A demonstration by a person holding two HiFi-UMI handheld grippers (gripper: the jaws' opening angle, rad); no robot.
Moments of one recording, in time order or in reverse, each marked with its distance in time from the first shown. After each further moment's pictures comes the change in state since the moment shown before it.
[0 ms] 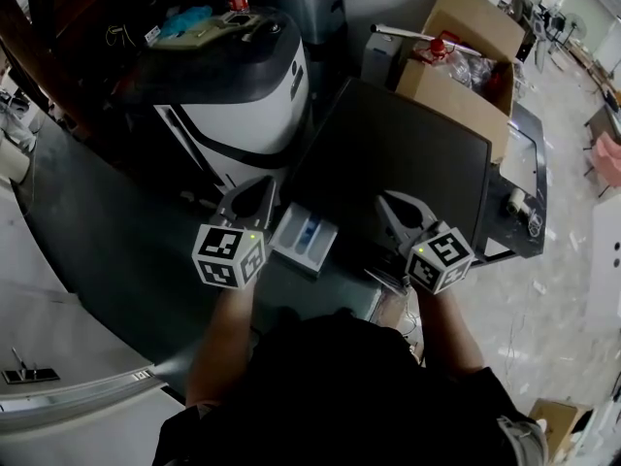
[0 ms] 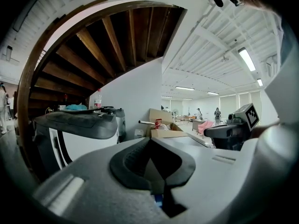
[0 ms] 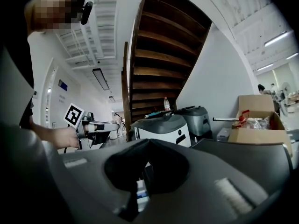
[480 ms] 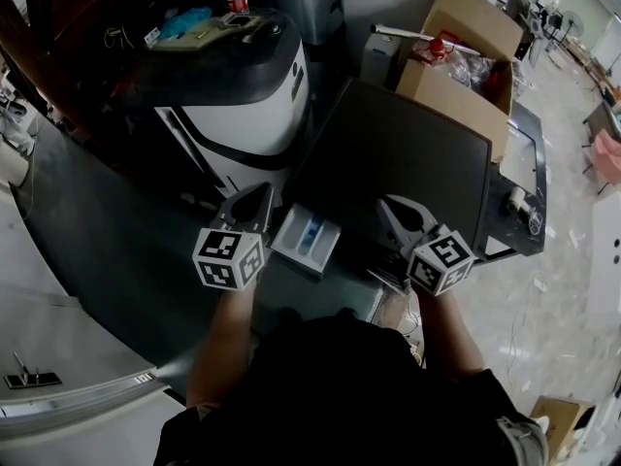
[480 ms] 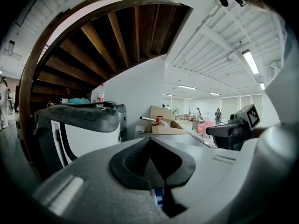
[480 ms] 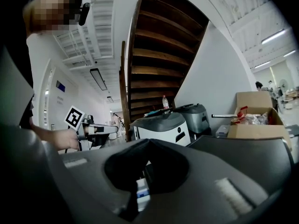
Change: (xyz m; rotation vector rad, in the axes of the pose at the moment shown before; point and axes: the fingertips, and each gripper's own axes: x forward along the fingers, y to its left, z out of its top) left arm -0.006 0.014 -0.019 -0.045 0.040 0.003; right arm 0.001 0.006 -0.010 0.045 0.013 -0.012
